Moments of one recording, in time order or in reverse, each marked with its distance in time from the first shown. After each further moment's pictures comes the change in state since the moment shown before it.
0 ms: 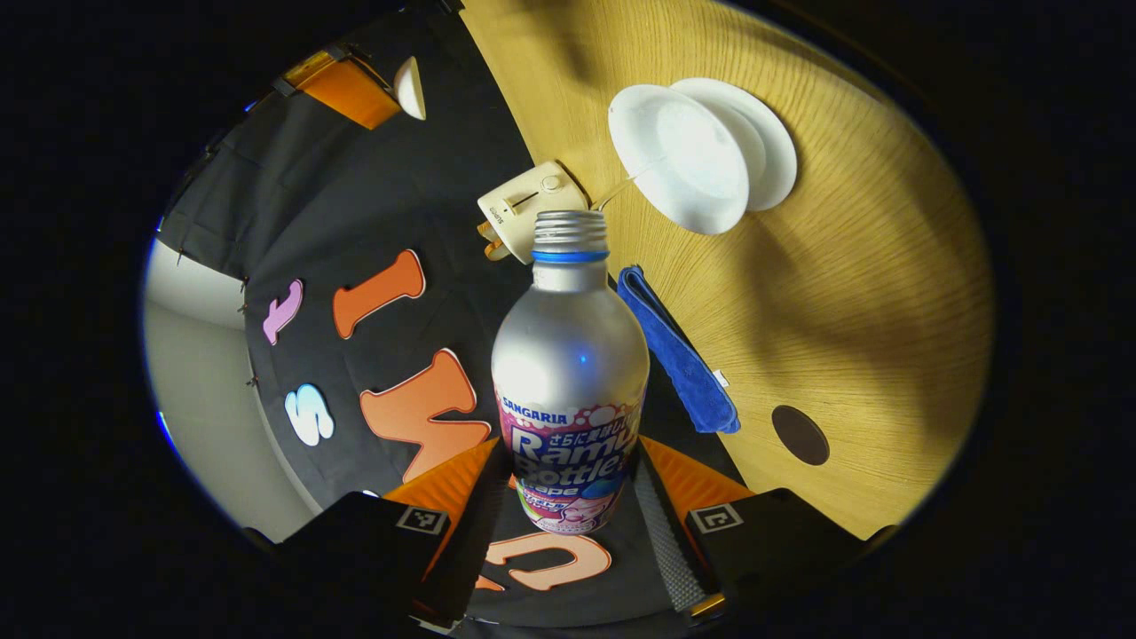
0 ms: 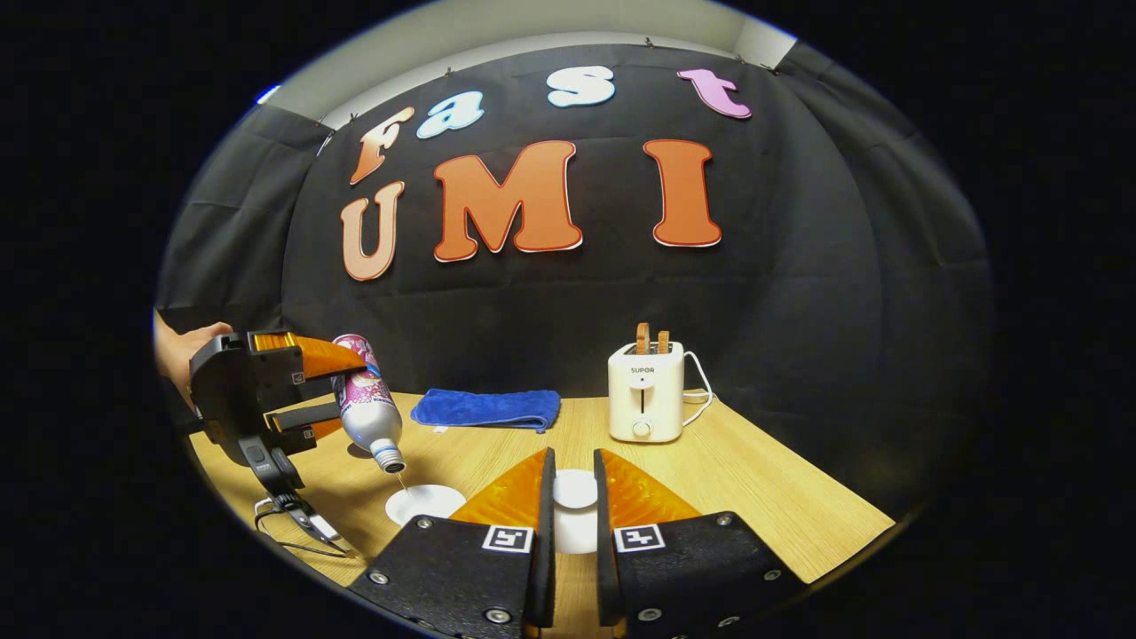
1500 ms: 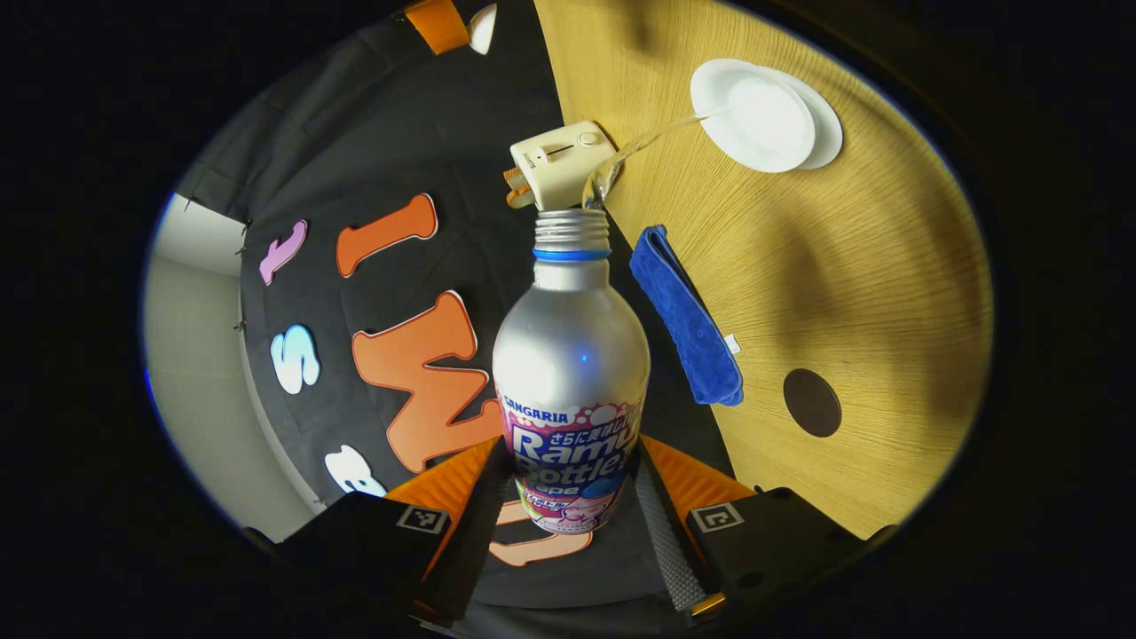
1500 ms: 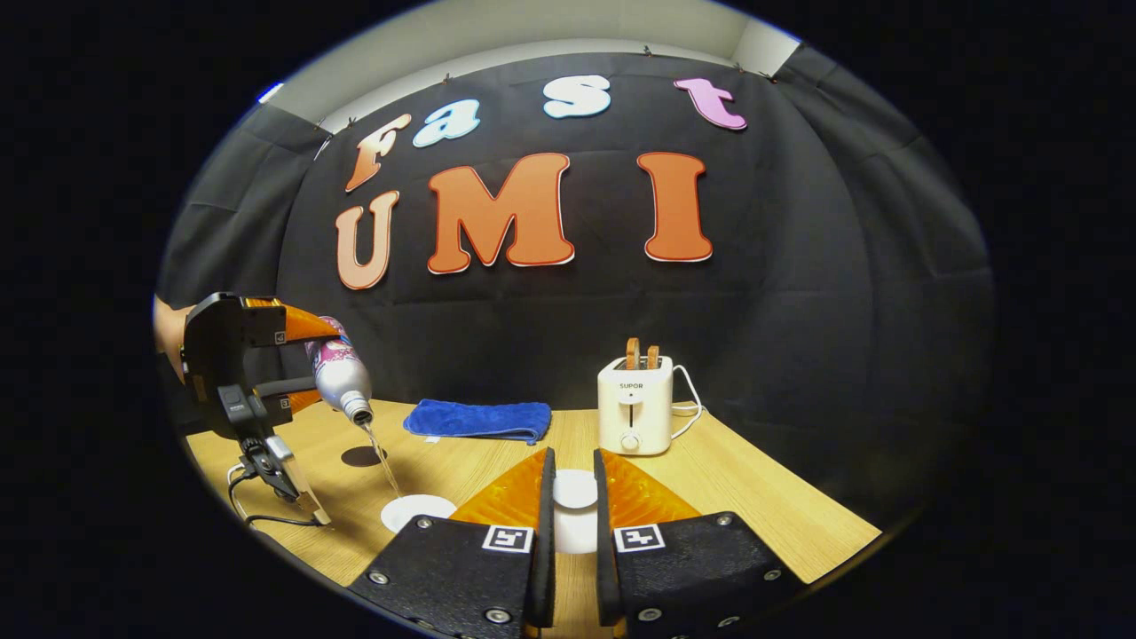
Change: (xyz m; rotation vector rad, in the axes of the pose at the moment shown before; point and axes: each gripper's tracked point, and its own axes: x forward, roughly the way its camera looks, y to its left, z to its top) left arm 0.000 0.020 -0.060 -0.117 0.099 -0.037; right arm -0.007 -0.012 0.017 0.004 -0.032 -0.029
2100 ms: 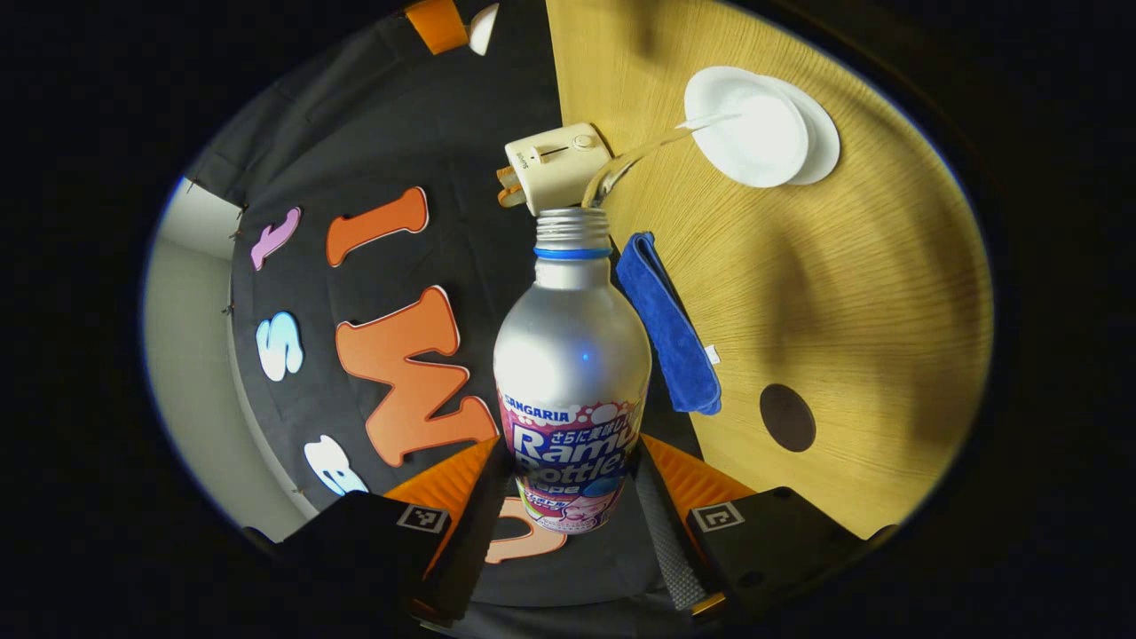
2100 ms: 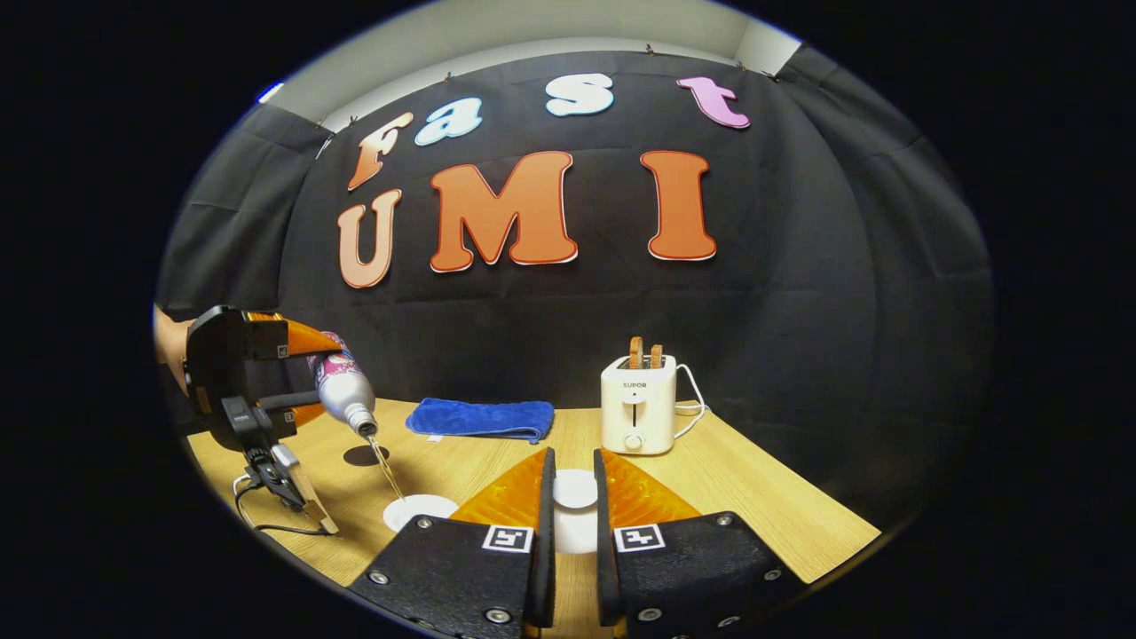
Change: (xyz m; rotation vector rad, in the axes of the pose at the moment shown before) left arm -0.006 -0.010 -0.001 -0.050 0.007 -0.034; right arm 0.002 0.003 0.003 -0.009 0.006 0.006
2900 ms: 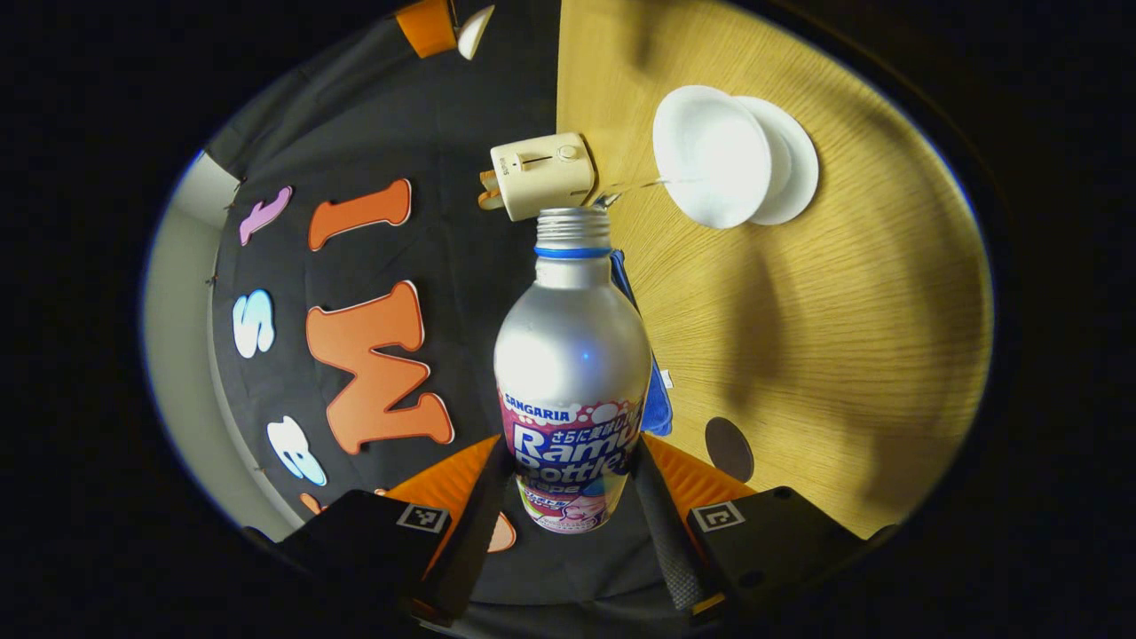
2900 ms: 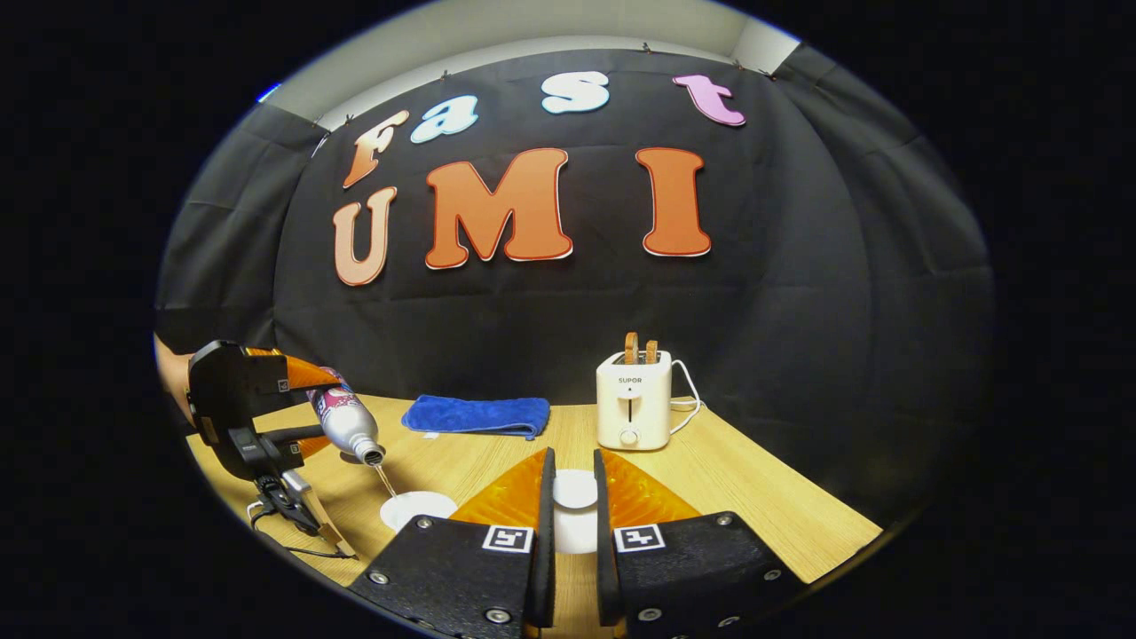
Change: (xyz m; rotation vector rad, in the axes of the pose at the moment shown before) left arm -0.004 -0.050 0.022 -0.102 -0.023 -0.084; right arm -0.004 -0.001 -0.005 0.002 0.010 -0.014
